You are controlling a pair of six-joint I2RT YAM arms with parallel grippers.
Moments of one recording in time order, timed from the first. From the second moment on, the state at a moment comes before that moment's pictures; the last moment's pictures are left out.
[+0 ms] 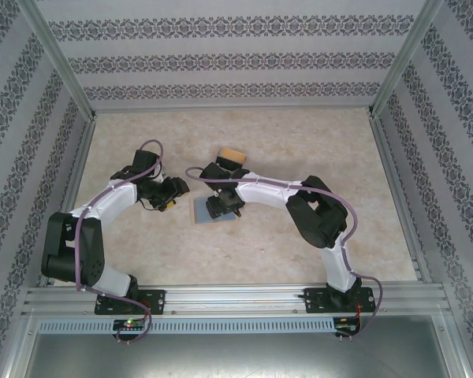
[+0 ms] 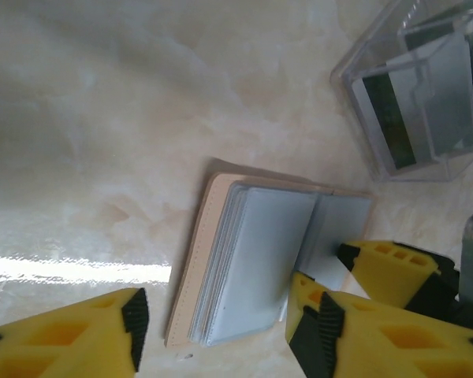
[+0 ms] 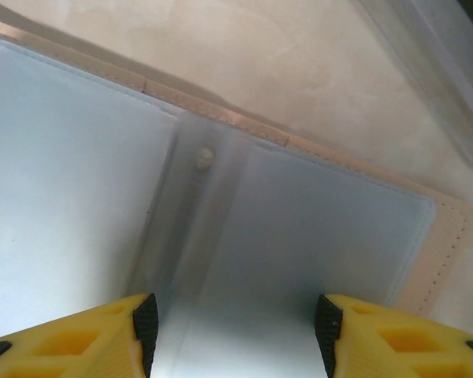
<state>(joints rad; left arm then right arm) -0.13 1.49 0.90 -0.54 0.45 -0.72 0.85 2.08 1.49 -0.67 0.03 0.41</state>
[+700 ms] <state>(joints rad) -0.23 1.67 0.90 -0.47 0.49 -0.75 0.87 2.10 1.49 -0.66 0.09 0.39</state>
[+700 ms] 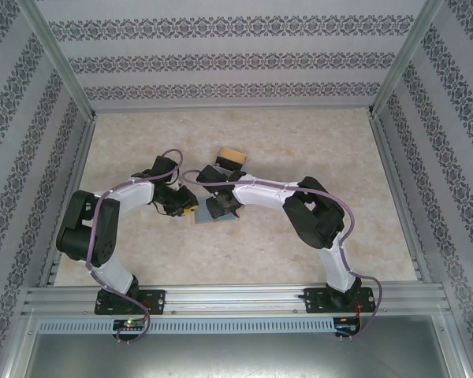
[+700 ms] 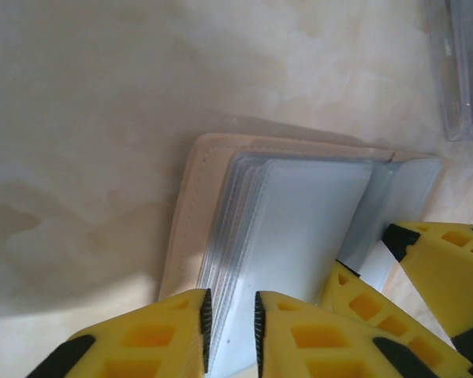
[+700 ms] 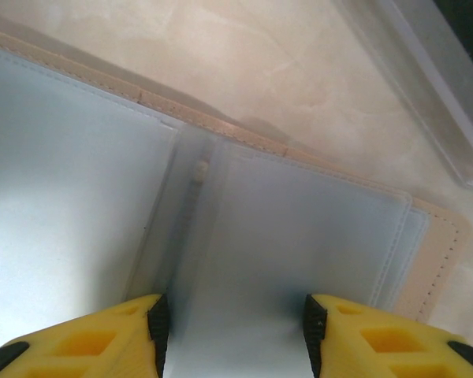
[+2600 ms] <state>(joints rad) -0.25 1.70 0.91 -0.33 0.61 -0.73 0.77 2.02 1.34 -0.45 -0.16 0.47</state>
